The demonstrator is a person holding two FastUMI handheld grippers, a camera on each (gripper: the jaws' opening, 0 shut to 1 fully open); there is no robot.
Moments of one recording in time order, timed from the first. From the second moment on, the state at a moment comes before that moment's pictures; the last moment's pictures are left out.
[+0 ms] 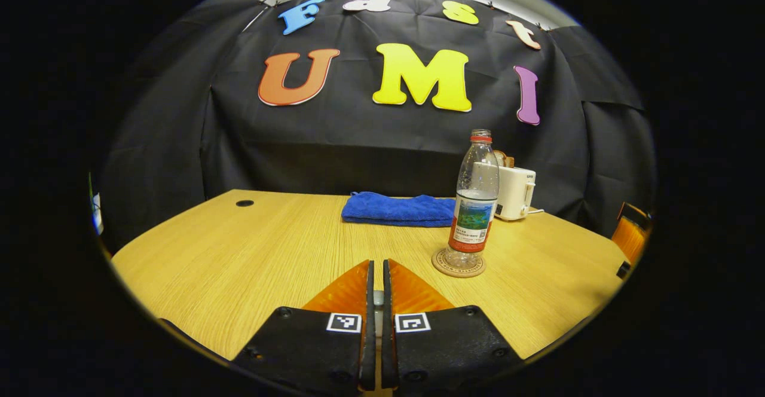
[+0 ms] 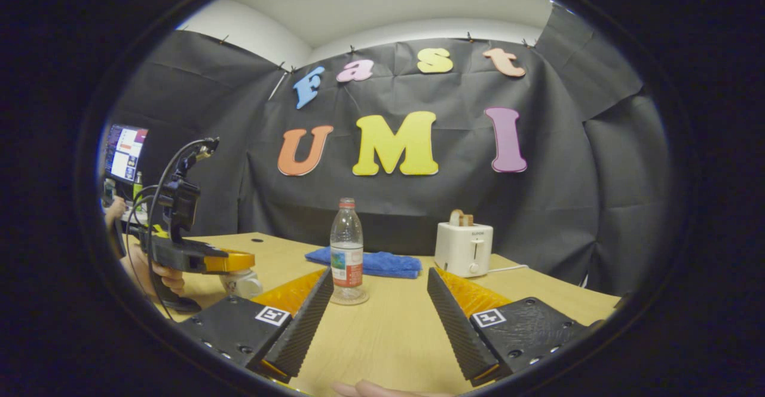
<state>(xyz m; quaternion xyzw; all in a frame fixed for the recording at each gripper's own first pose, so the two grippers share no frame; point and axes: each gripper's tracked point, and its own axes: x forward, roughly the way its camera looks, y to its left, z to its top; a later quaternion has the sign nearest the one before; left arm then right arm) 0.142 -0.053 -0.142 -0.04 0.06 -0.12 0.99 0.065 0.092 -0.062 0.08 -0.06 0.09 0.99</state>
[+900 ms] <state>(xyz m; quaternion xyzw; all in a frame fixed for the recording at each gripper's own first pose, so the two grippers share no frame) 0.067 -0.068 -0.048 -0.01 0.02 -0.09 1.00 0.052 0.041 -0.028 0.09 -0.05 0.03 0.99</state>
